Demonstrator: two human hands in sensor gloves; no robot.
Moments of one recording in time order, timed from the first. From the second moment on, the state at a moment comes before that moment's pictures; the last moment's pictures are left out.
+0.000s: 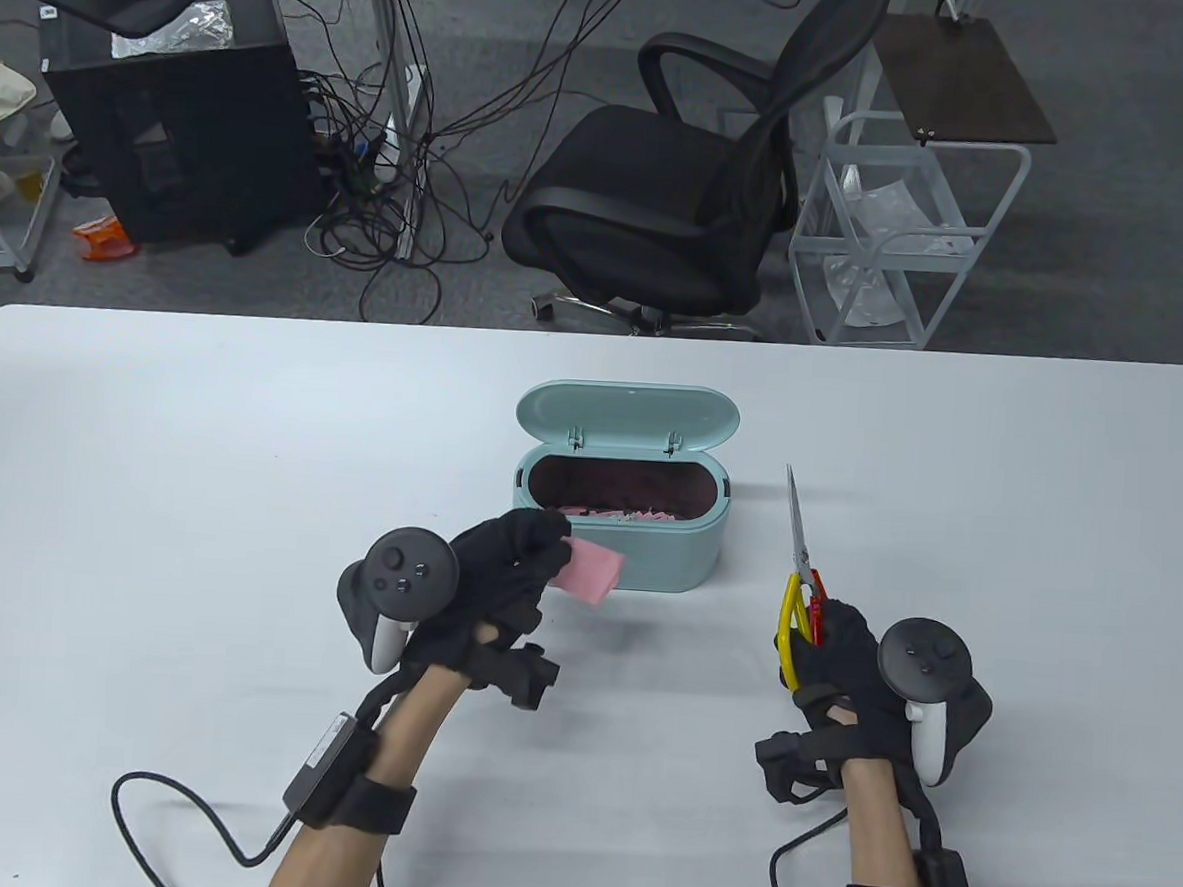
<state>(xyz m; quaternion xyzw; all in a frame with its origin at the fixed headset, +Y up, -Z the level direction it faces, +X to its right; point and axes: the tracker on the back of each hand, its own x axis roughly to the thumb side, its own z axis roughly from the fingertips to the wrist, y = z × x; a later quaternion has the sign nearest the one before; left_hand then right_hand) -0.148 -0.687 -0.355 0.14 -0.08 0.52 0.84 0.238 -0.748 -0.305 -0.16 -0.03 0.85 0.50</state>
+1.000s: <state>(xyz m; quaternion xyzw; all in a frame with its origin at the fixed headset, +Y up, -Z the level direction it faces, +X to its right) -0.146 -0.737 -0.406 0.07 0.12 0.65 0.75 0.110 -0.734 -0.343 0.03 0.10 0.72 0.68</state>
